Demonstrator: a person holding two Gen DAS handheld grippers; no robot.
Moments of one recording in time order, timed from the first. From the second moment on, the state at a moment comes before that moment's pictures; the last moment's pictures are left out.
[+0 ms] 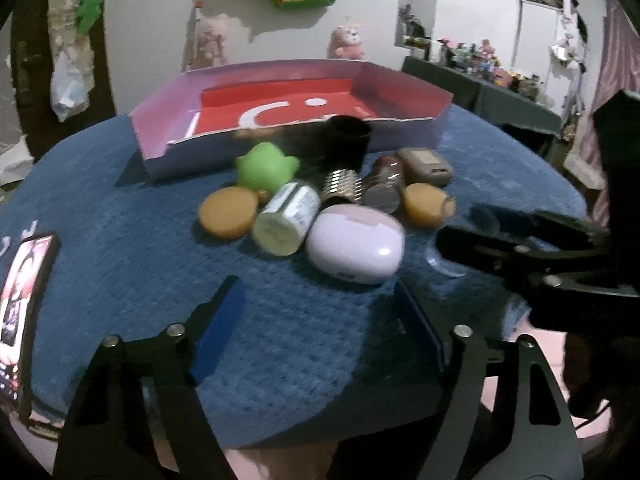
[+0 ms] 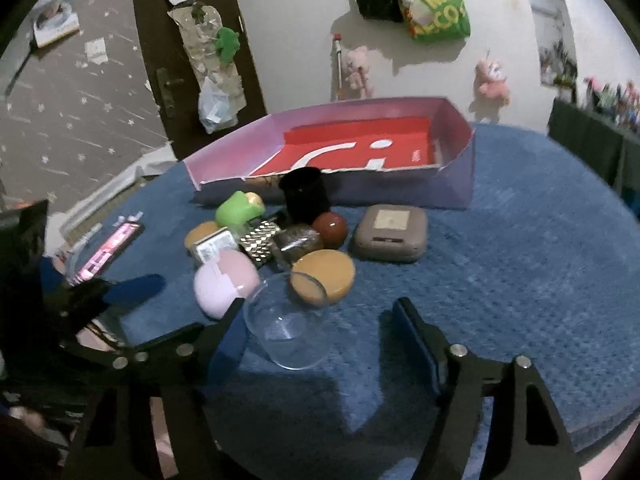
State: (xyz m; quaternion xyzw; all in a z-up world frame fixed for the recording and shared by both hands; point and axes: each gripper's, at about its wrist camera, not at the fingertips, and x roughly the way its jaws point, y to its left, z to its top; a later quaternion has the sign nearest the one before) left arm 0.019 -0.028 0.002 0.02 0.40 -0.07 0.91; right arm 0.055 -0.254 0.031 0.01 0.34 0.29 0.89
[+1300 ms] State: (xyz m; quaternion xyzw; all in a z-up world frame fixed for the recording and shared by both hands) left arm 0.047 -0.041 0.011 0.01 0.37 -0.13 0.92; right arm 0.052 -0.250 0.039 0.02 0.38 0.33 0.87
